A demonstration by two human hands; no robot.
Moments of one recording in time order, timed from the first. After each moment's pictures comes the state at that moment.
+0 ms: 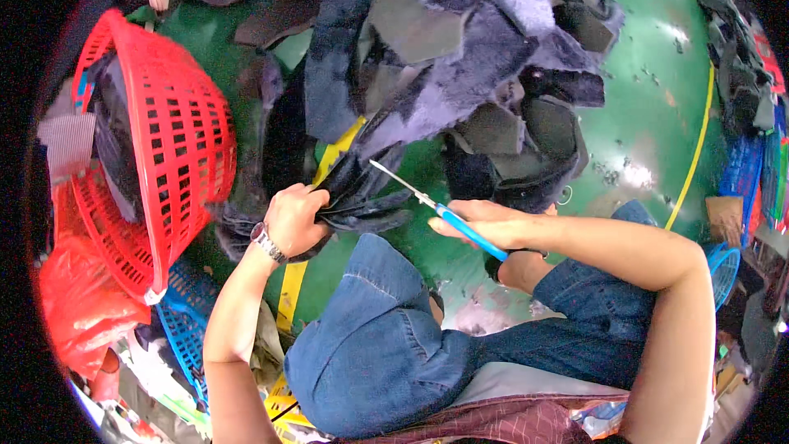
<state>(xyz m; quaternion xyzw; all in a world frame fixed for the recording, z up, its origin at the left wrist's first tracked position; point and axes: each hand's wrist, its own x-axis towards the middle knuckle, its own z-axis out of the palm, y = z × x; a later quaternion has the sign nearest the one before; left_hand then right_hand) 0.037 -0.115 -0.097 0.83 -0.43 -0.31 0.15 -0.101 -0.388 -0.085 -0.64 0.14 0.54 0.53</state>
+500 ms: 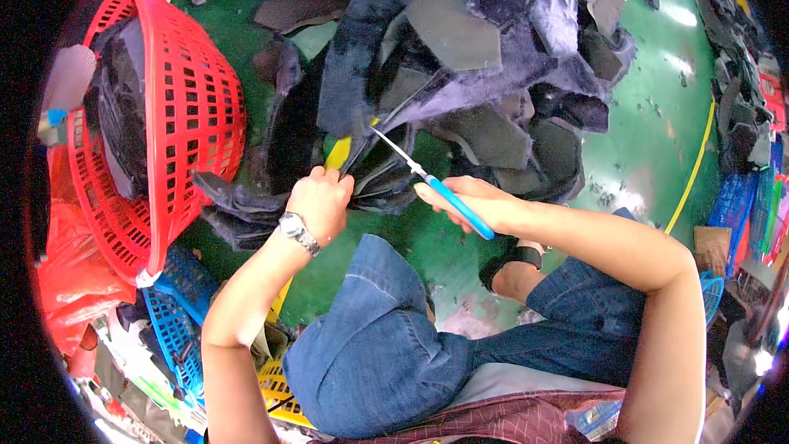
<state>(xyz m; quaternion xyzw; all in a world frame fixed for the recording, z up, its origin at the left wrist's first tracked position) 0.021 -0.130 -0.103 0.87 -0.43 -0.23 0.03 -0.052 -0.363 -0.078 -0.63 0.21 0.51 0.54</state>
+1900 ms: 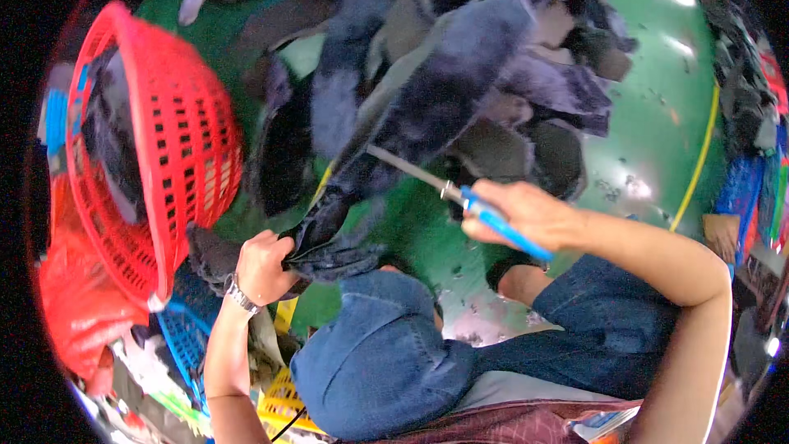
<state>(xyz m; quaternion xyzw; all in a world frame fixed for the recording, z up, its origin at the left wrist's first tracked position) 0.033 -0.053 -0.052 0.86 -0.37 -0.33 0.14 -0.051 -0.410 -0.033 -0.76 0.04 0.45 0.46</state>
